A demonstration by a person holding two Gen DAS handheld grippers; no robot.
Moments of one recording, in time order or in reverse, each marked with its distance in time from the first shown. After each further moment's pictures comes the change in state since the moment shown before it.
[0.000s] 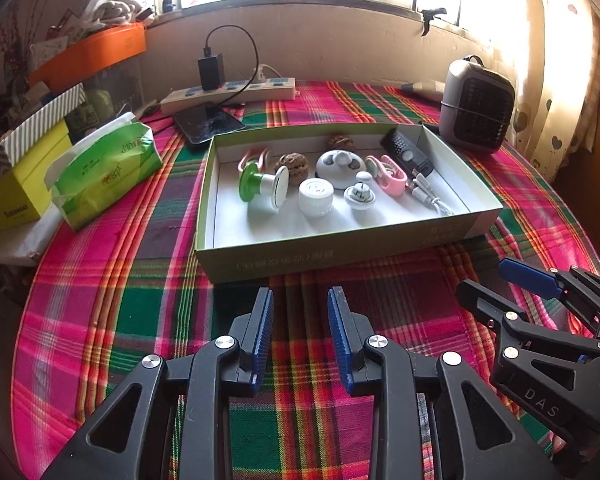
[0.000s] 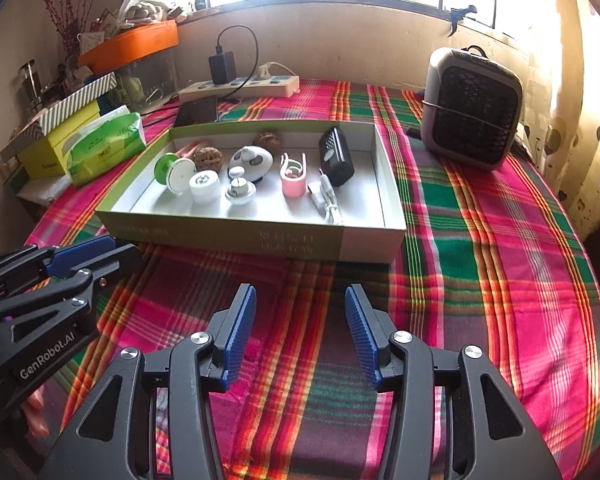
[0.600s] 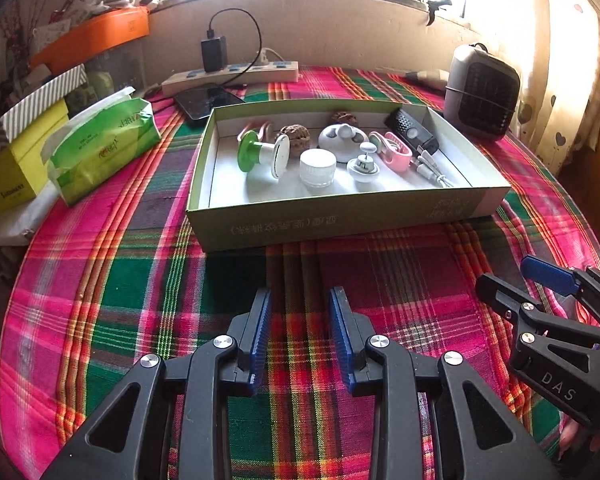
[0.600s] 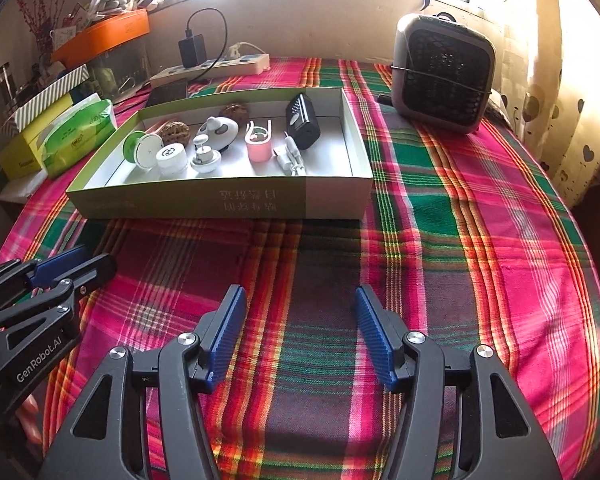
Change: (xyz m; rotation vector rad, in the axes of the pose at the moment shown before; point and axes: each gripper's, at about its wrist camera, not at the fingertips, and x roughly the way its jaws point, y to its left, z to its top) left arm 0.010 -0.002 -0.015 -0.018 0.026 -0.003; right arm 0.003 -0.010 -0.013 0.048 0.053 -0.078
